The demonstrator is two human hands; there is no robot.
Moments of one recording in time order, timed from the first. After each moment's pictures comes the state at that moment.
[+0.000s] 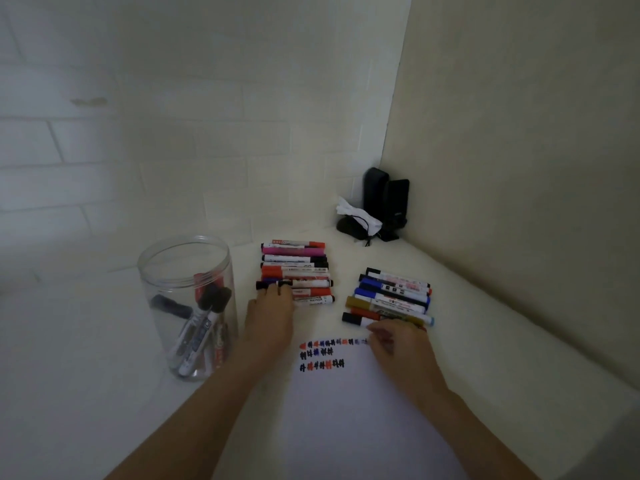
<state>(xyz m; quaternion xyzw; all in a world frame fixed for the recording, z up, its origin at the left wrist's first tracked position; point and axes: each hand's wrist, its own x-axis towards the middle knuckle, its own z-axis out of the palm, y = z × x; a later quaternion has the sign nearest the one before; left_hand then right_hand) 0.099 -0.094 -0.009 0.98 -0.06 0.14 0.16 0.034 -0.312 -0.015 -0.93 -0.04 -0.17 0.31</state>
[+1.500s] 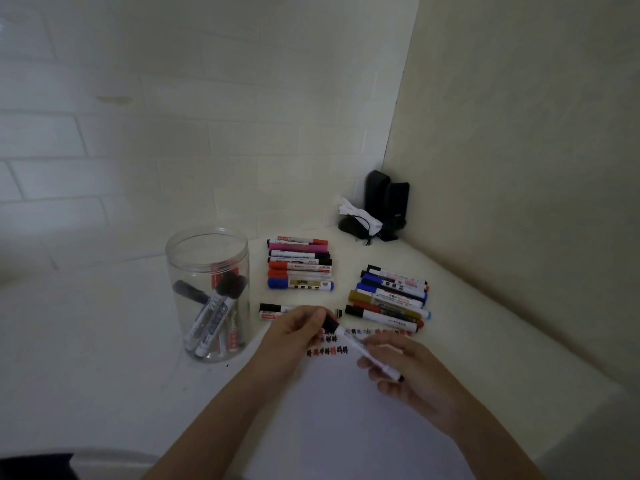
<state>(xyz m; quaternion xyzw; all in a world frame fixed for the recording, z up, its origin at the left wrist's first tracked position) 0.012 -0.095 0.007 0.72 -0.10 -0.06 0.69 -0.036 -0.295 0.036 -0.67 0.07 0.15 0.72</state>
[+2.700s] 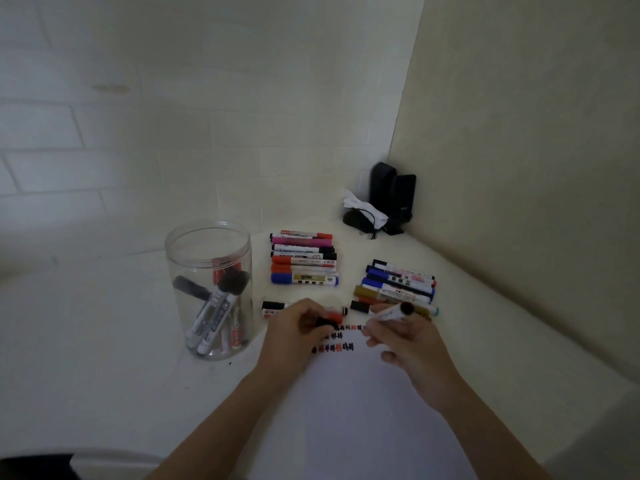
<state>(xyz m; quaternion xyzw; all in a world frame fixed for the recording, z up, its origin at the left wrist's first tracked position) 0.032 -0.095 -0.013 0.80 -0.13 0.05 0.58 -0.017 -0.285 0.034 -0.72 0.02 0.00 0.69</state>
